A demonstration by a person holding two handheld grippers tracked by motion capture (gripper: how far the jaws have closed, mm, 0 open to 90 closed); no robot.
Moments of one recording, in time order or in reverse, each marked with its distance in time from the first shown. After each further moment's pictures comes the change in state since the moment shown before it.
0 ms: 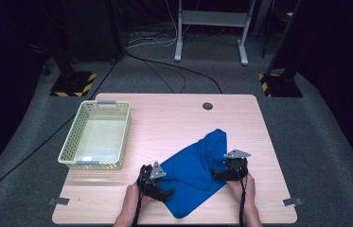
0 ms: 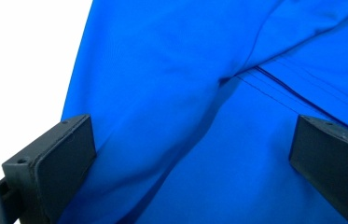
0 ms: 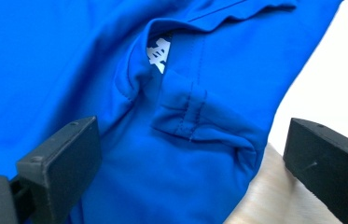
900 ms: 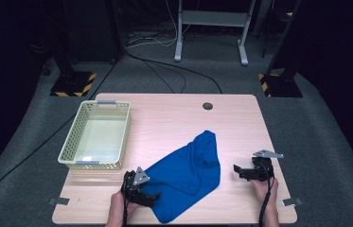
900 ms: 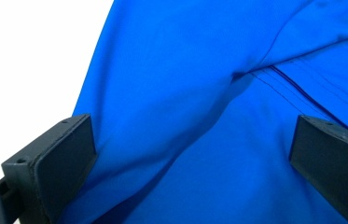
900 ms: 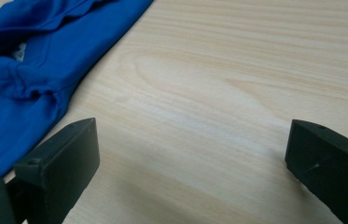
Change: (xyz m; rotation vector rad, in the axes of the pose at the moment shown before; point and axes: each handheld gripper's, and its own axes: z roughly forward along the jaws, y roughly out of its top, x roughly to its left) left arm 0.008 -0.031 -0.031 0.001 0.074 -0.074; right arm -0.081 -0.030 -0.035 -0.076 0.017 0.184
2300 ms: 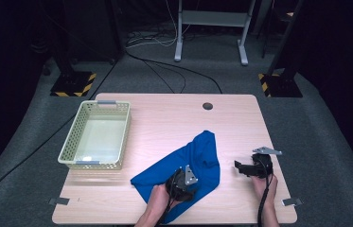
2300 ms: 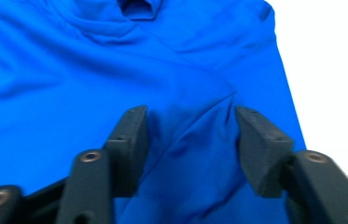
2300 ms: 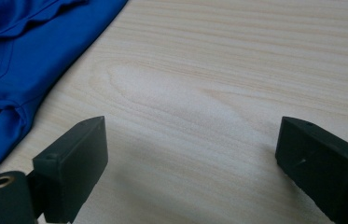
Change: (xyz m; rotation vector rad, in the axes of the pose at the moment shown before) left arm -0.088 0.089 0.059 0.070 -0.080 0.196; right arm -0.001 0.007 0.008 0.011 -0.075 0.001
